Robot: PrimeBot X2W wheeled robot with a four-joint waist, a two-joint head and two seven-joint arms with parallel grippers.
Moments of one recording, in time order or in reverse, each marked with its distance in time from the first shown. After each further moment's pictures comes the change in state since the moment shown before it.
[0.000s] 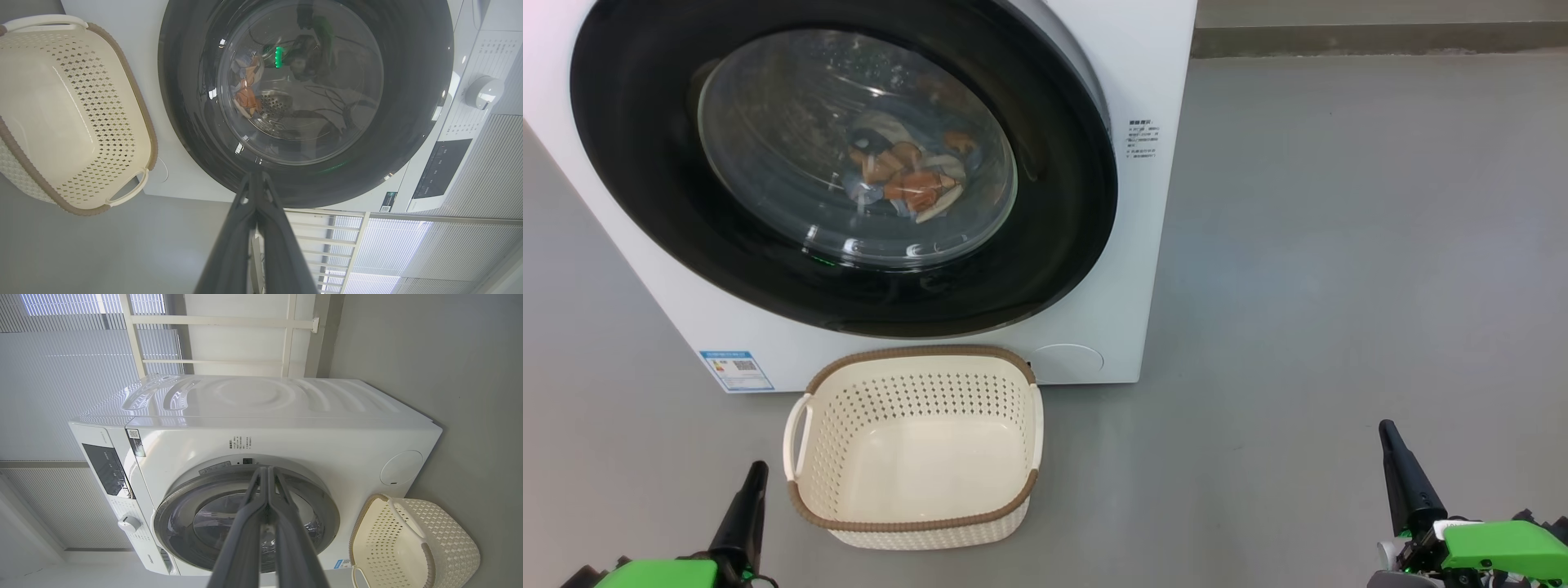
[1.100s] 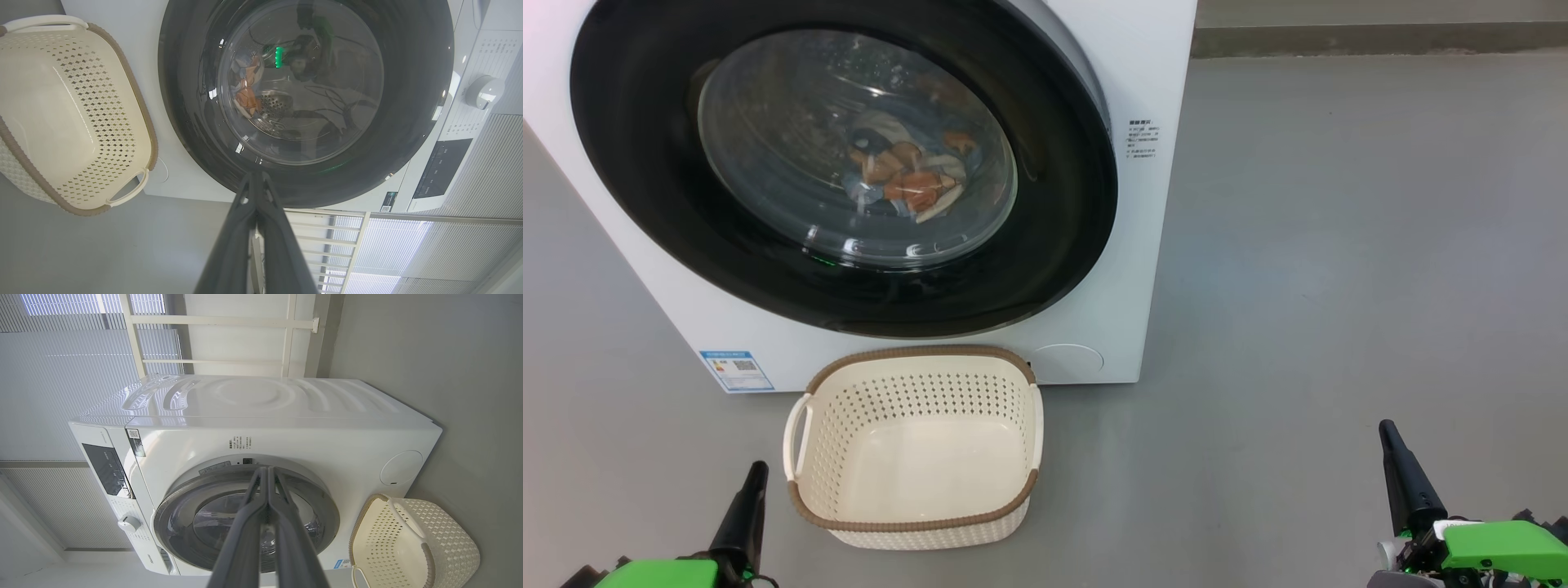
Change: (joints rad) left arm 0.000 0.001 -0.003 0.000 0.000 0.000 -0.003; right arm 0.000 0.000 0.000 0.000 0.000 0.000 0.000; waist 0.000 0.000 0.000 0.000
